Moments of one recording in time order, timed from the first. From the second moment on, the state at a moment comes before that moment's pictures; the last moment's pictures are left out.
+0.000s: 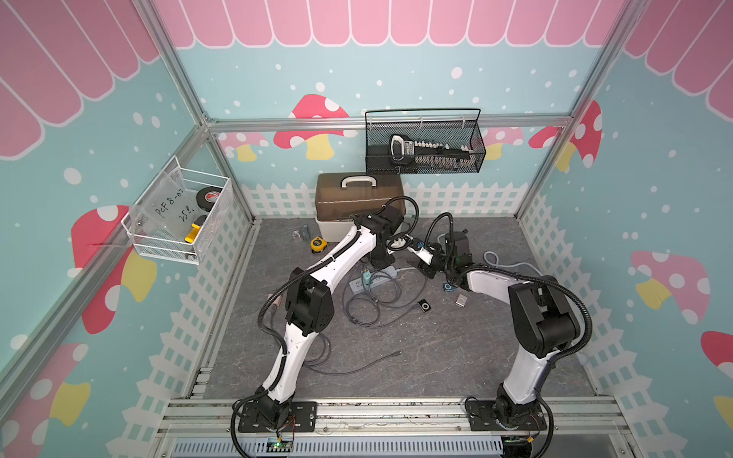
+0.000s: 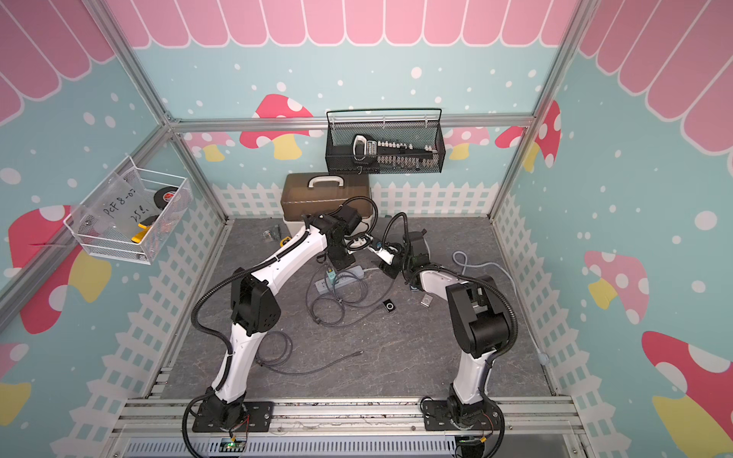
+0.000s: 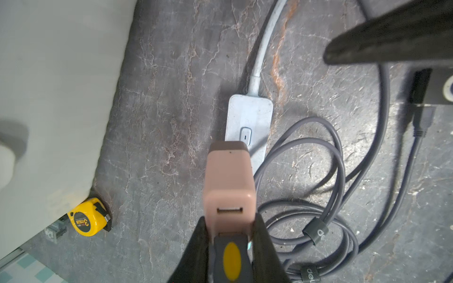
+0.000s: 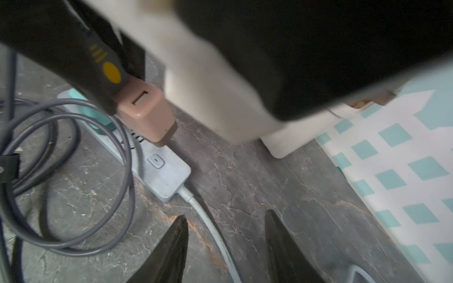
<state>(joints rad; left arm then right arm) -0.59 2.31 2.29 -1.29 -0.10 0.45 0.30 1.83 1.07 0.21 -0.53 -0.68</state>
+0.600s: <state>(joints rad) -0.59 2.31 2.20 -1.28 -0.10 0.50 0.48 1.71 0.93 -0.11 -0.49 -1.10</state>
